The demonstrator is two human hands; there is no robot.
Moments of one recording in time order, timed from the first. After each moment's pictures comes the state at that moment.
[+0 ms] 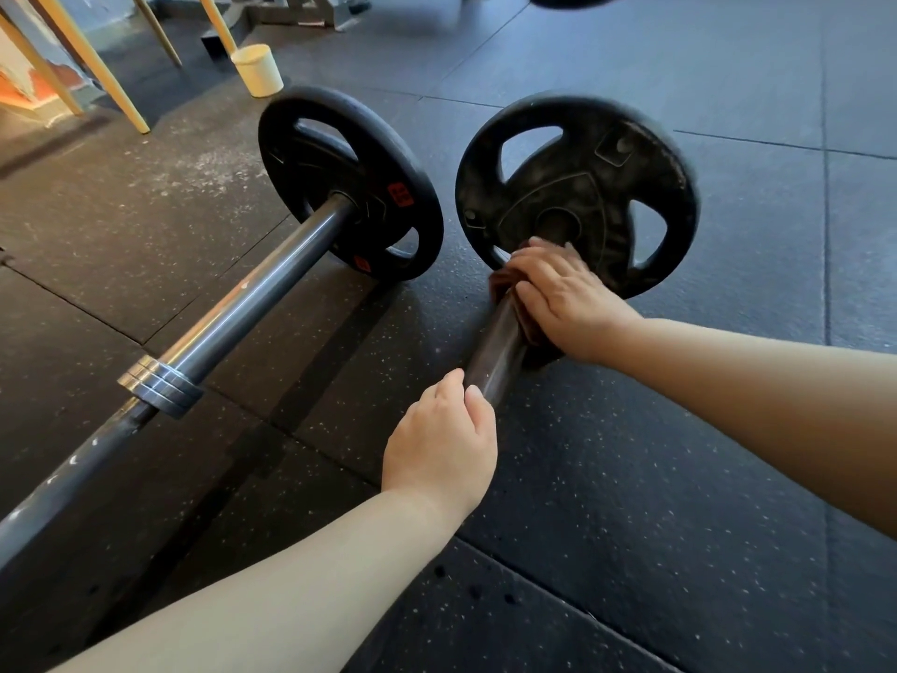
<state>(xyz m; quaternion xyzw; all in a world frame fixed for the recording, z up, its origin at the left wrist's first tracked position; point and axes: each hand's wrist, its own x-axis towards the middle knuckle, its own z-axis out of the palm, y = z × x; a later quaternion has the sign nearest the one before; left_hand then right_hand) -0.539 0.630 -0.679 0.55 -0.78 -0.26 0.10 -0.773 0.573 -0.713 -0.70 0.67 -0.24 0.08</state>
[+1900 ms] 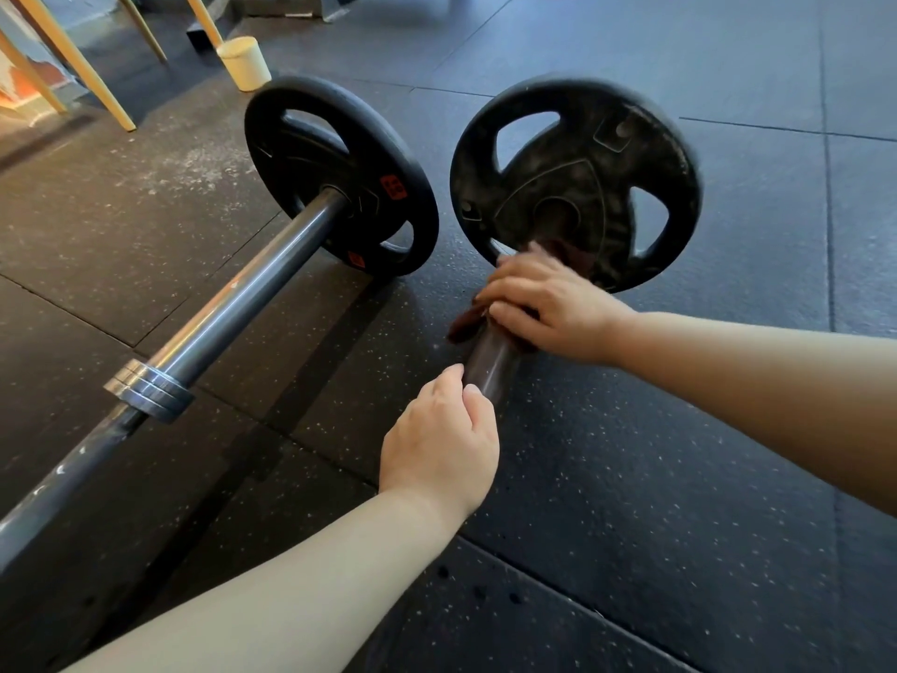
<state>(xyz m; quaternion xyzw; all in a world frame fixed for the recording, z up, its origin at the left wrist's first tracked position) -0.537 0.627 -0.681 0.55 -0.78 -0.28 0.10 -0.767 0.573 -0.712 -0.78 0.58 -0.21 0.08</state>
